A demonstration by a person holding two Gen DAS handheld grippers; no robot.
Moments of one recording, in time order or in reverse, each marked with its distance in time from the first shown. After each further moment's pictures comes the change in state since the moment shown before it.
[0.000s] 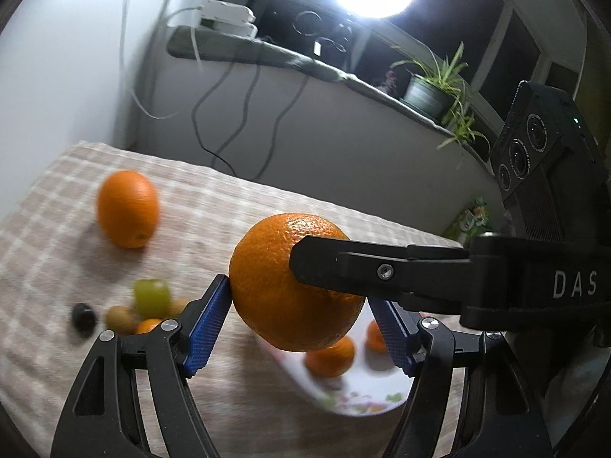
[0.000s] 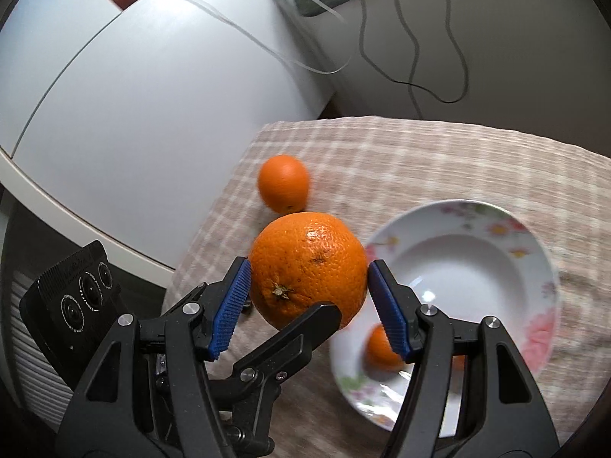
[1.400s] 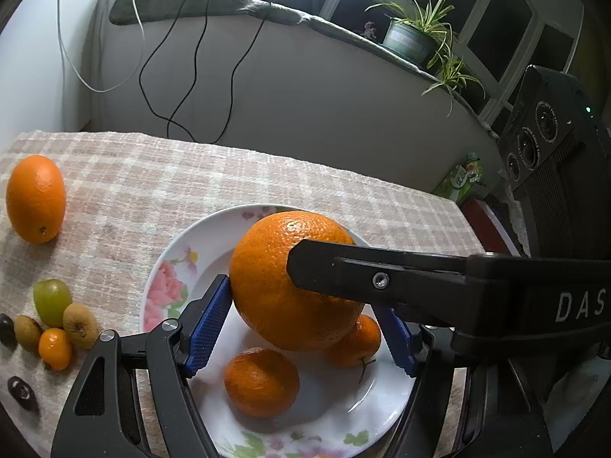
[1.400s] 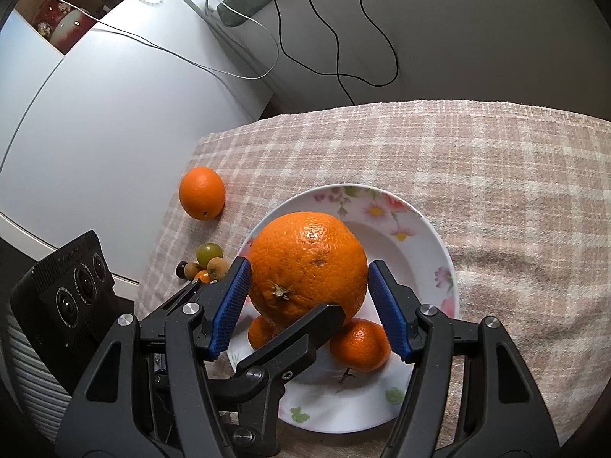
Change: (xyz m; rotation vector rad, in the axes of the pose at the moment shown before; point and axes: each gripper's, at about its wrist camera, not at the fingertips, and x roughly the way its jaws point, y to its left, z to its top) left arm 0.066 -0.047 -0.001 0.070 0.163 -0.028; right arm -0.014 -0.075 -0.003 0.130 0.009 -0.091
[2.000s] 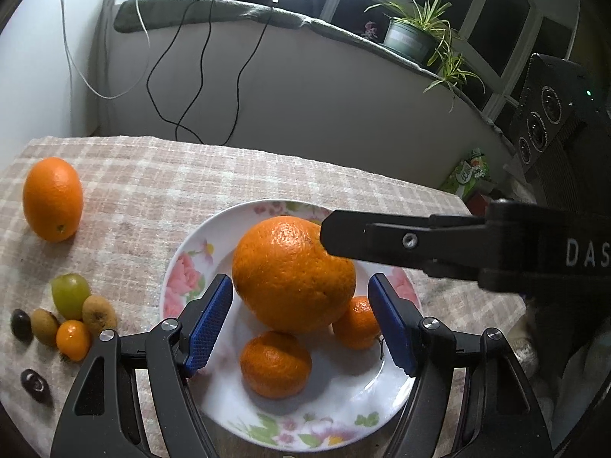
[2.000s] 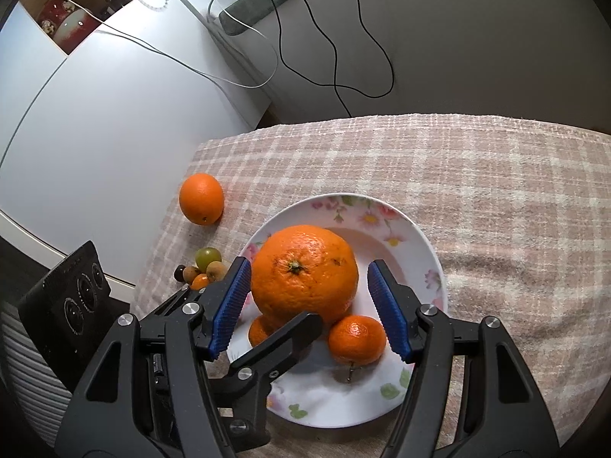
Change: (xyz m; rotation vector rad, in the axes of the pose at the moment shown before) left arm -0.012 0.001 -0.007 0.020 -0.014 0.024; right arm -0.014 0.005 -0.002 -0.018 -0.042 -0.034
